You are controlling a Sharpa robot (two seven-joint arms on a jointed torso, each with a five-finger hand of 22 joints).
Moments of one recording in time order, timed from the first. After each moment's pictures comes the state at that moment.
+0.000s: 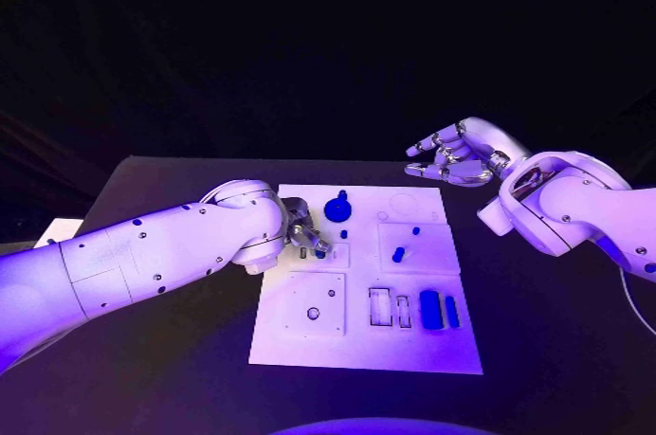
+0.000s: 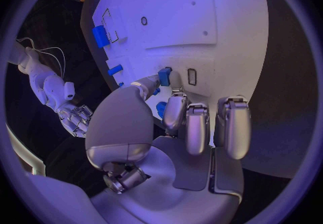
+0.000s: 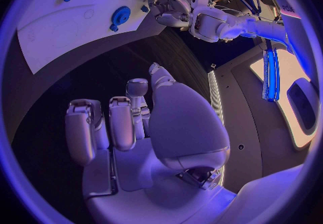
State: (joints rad) left arm 1.24 -0.55 -0.01 1.41 -1.11 0.07 -0.69; left_hand 1.08 -0.14 0.51 0.19 0.25 1.04 0.01 0.51 0.80 1.43 -0.05 1.26 1.26 1.46 -0.09 1.57 1.31 0.02 1.47 0.02 1.54 1.31; right arm 1.26 -1.04 0.03 1.68 -1.01 -0.42 -0.02; right_hand 1.38 -0.08 0.03 0.23 0.28 0.99 0.14 0.07 0.09 1.30 0.05 0.79 1.08 1.47 -0.02 1.38 1.29 0.02 1.45 0.09 1.48 1.31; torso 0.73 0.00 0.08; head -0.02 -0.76
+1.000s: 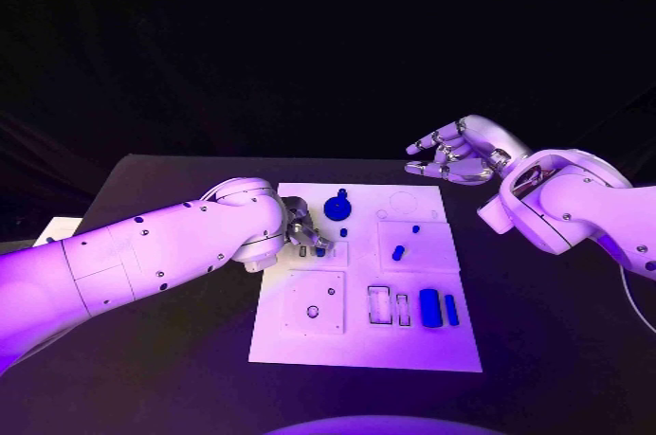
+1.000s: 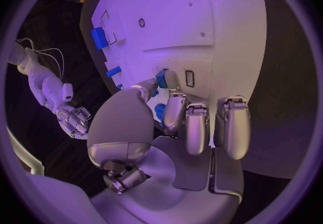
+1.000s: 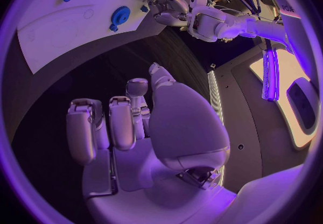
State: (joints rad) left arm 1.24 -0.54 -0.01 1.39 -1.11 0.10 -0.69; left_hand 1.04 -0.16 0.37 0.25 0.25 1.06 0.01 0.50 0.80 1.44 -0.05 1.27 1.27 1.47 -0.10 1.57 1.31 0.02 1.47 0.02 1.54 1.31; right arm 1.26 -1.04 0.03 1.68 -1.01 -0.42 -0.02; right_hand 1.38 -0.08 0.03 0.23 0.28 0.99 0.14 0.07 0.09 1.30 0.05 0.79 1.08 1.47 -0.02 1.37 1.29 0.04 1.45 0.09 1.48 1.31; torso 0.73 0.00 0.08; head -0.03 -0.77
